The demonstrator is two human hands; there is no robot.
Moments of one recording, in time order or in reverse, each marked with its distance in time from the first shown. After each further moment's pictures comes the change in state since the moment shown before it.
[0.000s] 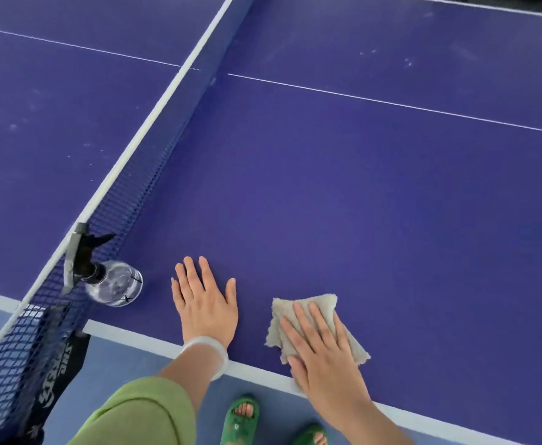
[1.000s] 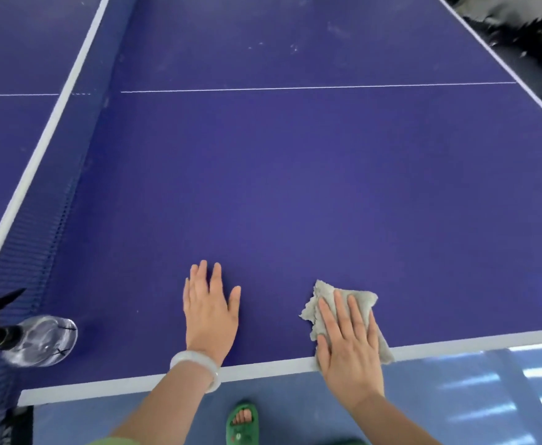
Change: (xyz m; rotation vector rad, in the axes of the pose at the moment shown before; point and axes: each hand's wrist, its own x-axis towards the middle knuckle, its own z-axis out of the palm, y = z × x) left_hand -0.033 0.064 -0.017 -0.274 -0.105 0.453; right_hand -0.081 0.026 0.003 0.033 0.014 0.695
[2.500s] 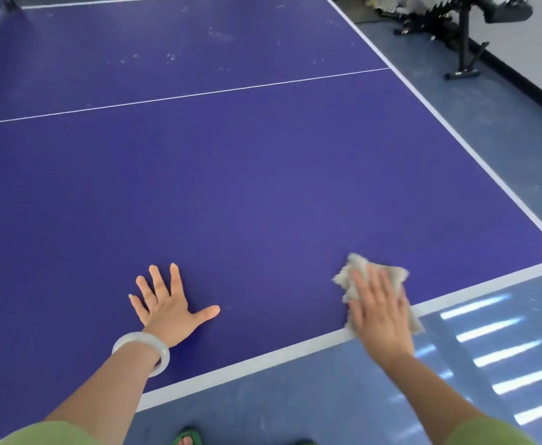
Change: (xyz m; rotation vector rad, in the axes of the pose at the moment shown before) left_hand 0.010 0.197 0.071 0.328 -0.580 -0.124; right_hand 0.016 0.319 -0.013 0.099 0.104 0.298
